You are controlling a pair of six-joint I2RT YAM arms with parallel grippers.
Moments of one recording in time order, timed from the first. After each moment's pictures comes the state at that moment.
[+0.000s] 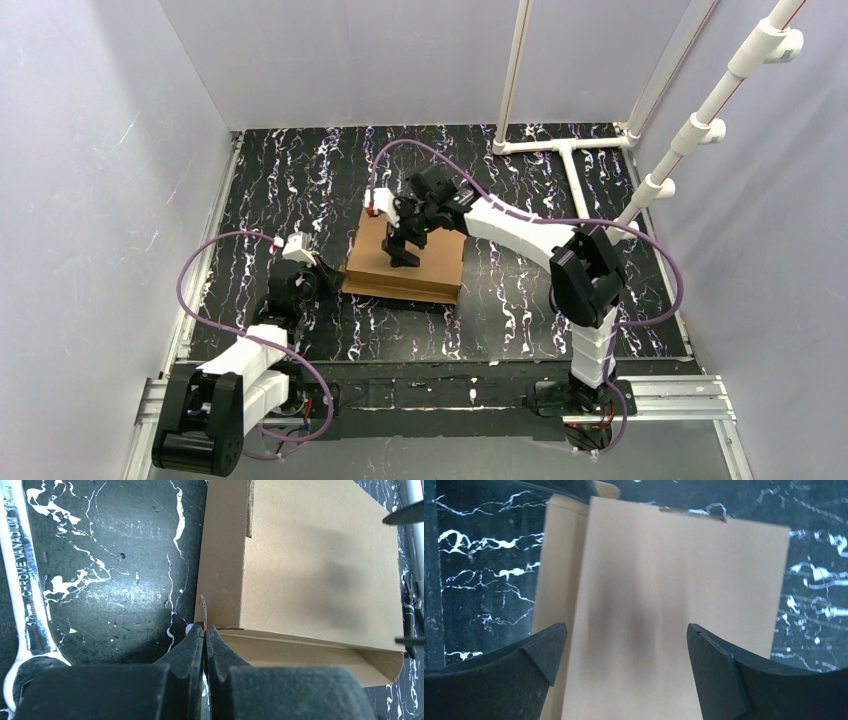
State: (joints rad) left arm -0.13 1.00 0.16 0.36 0.22 -0.49; right arm 0.81 1.93 1.57 -0.47 -0.56 -0.54
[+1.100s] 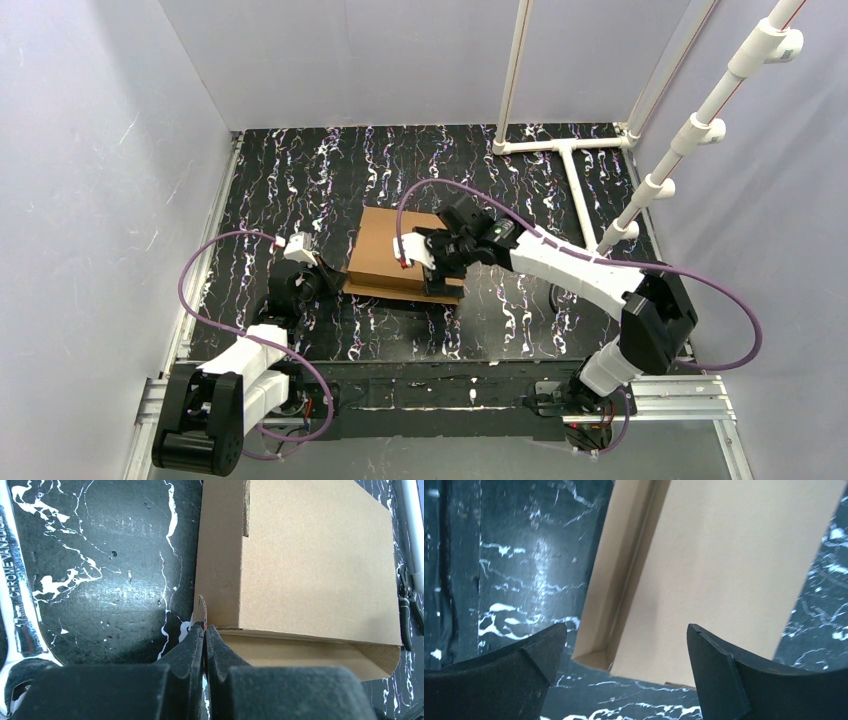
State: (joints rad) left arm -0.13 1.00 0.16 0.36 0.24 -0.49; right arm 0.88 1.56 1.26 -0.62 -0.42 -0.80
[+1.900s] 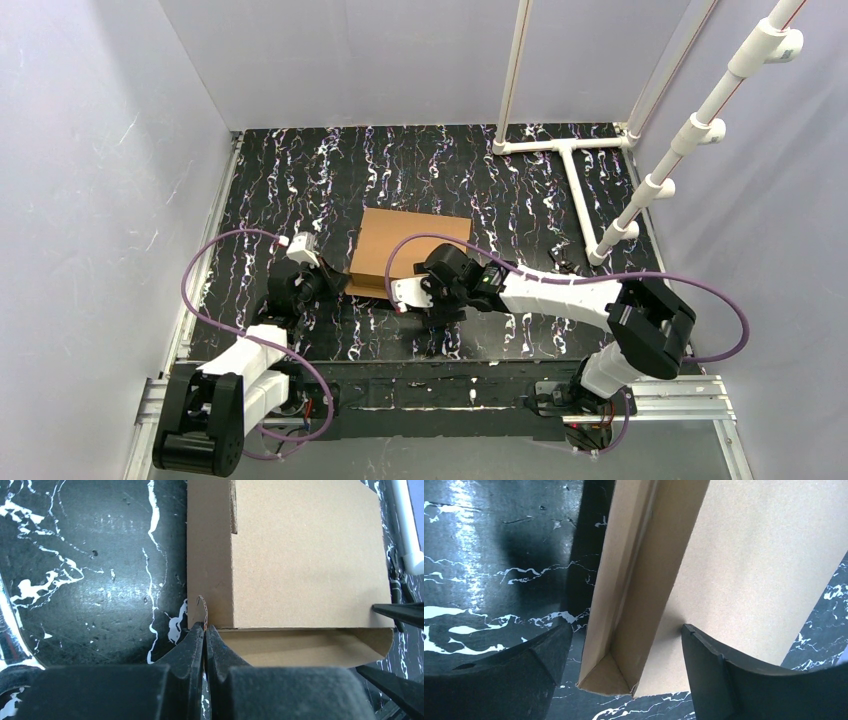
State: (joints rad) left arm -0.13 1.00 0.16 0.36 0.31 -0.47; right arm 1.05 1.52 0.92 -0.34 -0.02 -0.80
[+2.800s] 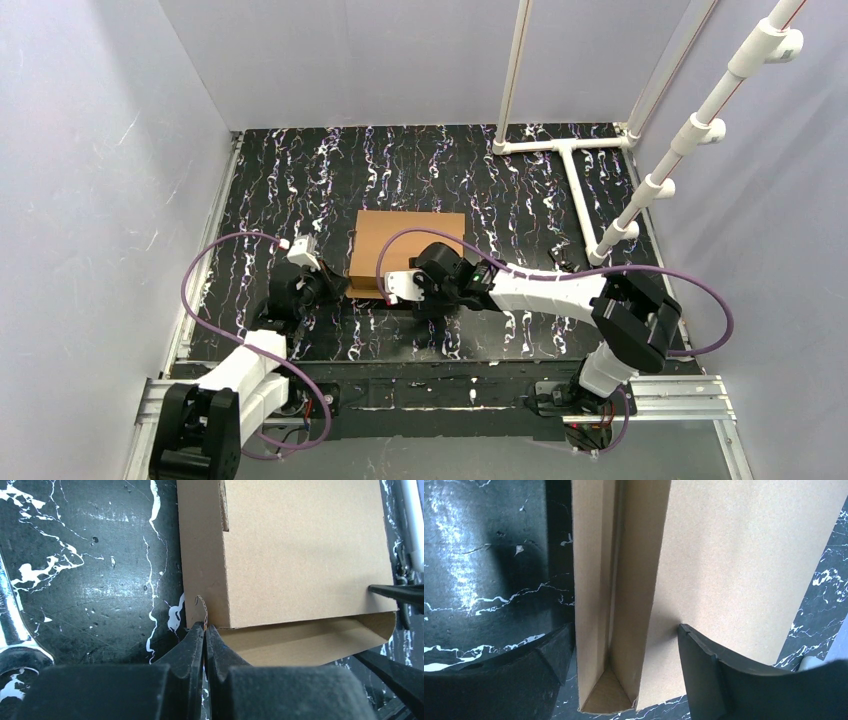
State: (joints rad) left arm -0.15 0.94 0.15 0.29 0.29 -0.47; right arm 1.07 1.59 0.95 -0.26 0.07 -0.75
